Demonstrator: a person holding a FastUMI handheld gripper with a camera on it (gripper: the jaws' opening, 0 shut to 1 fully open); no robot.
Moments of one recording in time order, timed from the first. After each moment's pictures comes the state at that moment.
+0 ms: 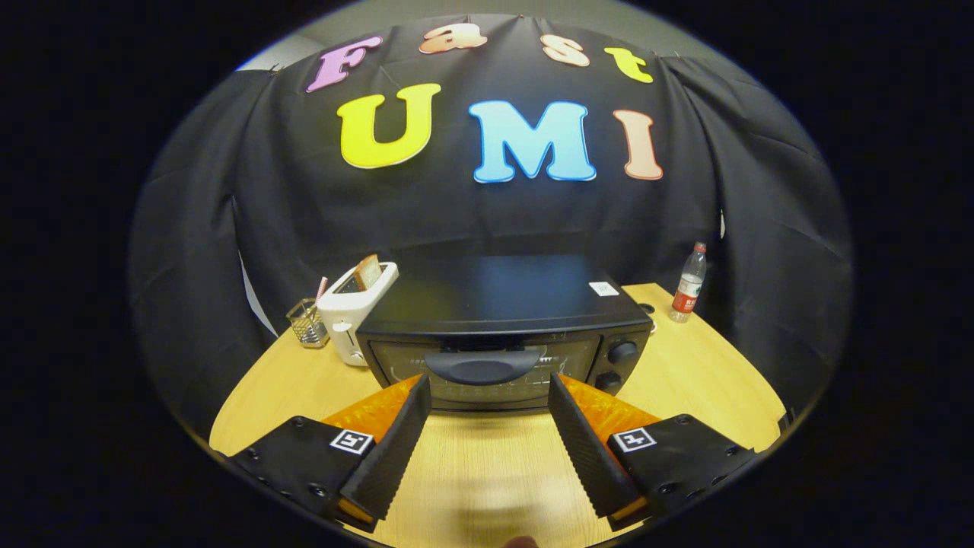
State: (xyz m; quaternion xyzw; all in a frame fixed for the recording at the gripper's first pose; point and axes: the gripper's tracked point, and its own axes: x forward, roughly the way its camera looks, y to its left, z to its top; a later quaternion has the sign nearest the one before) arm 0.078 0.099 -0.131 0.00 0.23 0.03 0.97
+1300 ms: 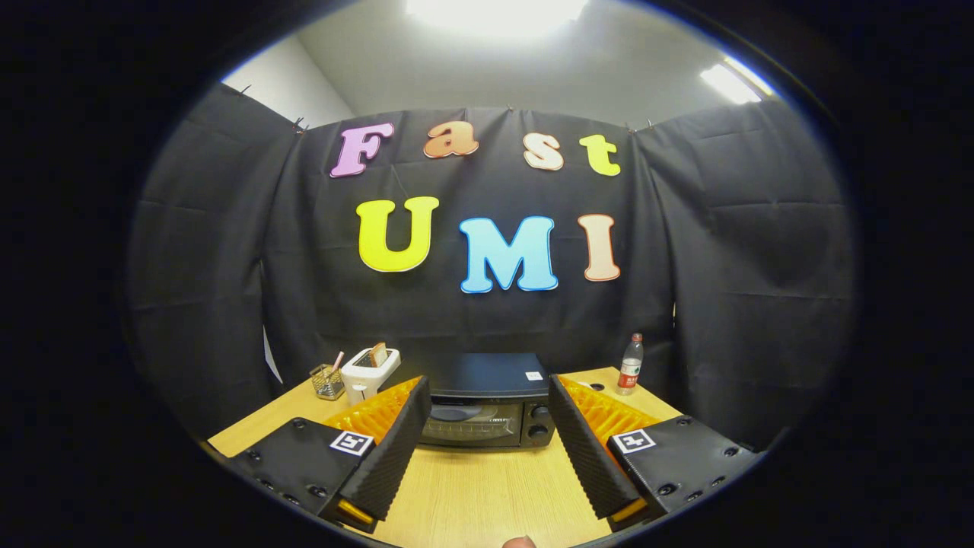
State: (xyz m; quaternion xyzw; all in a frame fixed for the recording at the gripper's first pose) arm -0.003 0.051 -0.001 -0.01 0.07 0.03 1.00
